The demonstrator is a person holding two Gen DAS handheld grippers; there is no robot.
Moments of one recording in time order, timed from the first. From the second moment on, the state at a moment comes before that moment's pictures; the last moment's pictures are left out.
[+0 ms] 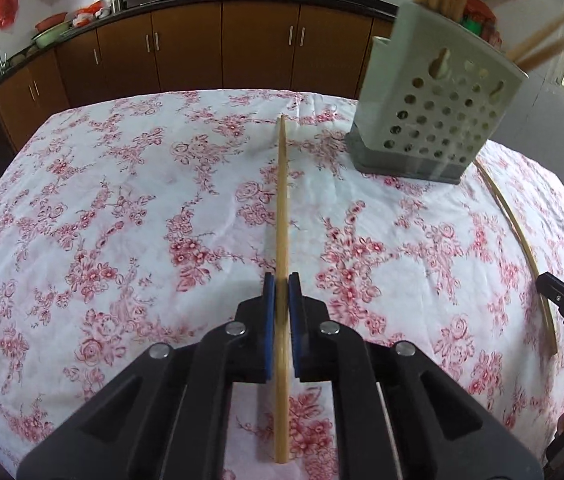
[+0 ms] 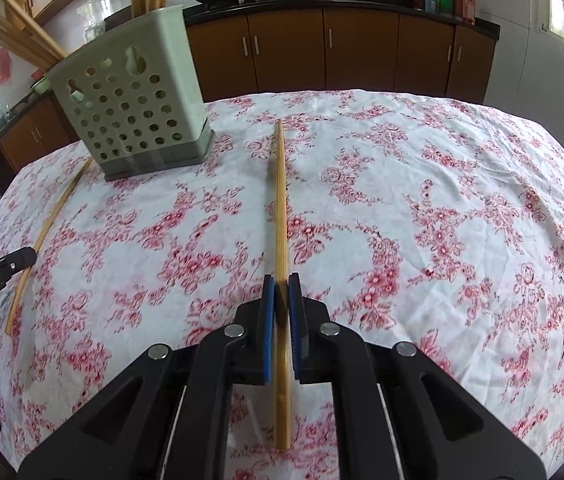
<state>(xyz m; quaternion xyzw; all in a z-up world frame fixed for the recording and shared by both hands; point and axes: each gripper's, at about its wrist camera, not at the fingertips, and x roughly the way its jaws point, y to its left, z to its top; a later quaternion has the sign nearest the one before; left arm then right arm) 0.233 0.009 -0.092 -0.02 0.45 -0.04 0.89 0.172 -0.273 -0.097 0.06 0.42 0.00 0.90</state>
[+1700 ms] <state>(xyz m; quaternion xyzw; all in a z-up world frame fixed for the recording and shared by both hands) 0.229 0.014 -0.095 -0.04 0.43 -0.05 0.90 0.172 -0.271 -0.098 0.05 0.42 0.00 0.91</state>
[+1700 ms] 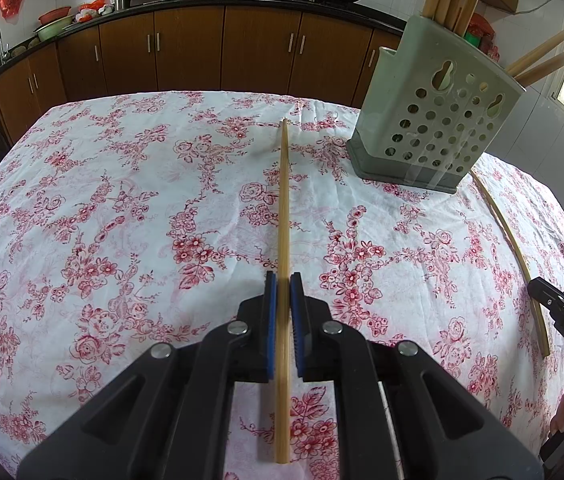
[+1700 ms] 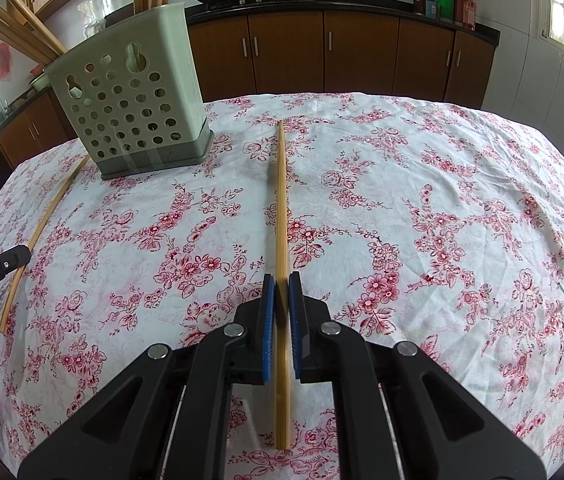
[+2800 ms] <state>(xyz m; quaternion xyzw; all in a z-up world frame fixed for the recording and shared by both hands) 0.225 0.010 -0.095 -0.01 0.44 -0.05 0.90 0.169 -0.271 -0.099 0.05 0.42 0.00 0.91</state>
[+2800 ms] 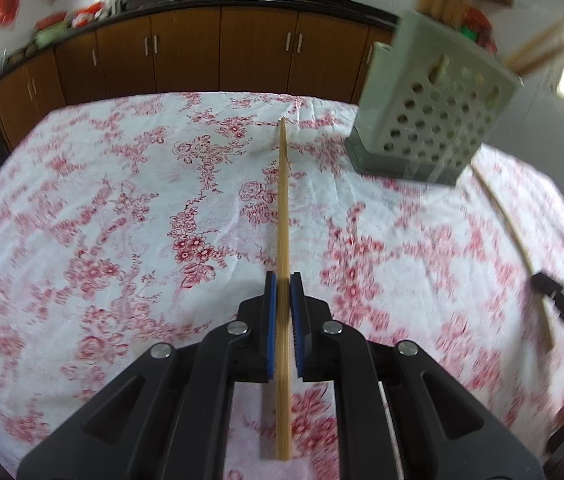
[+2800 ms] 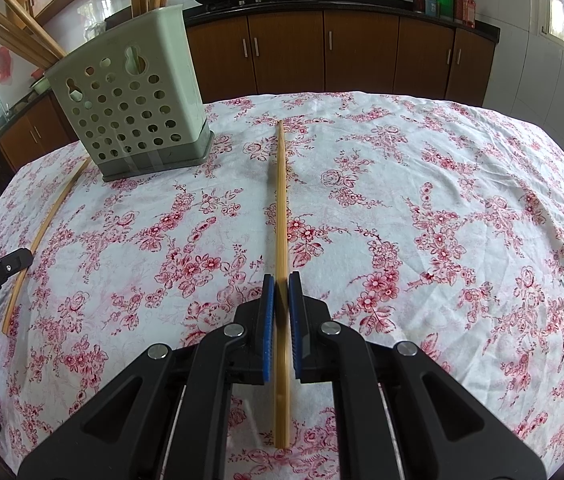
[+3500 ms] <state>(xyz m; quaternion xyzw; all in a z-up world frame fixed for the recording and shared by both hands) 0.193 0.011 0.012 0.00 0.32 -0.07 0.95 0.138 -0.289 -0.002 0.07 0.29 0.00 0.96</state>
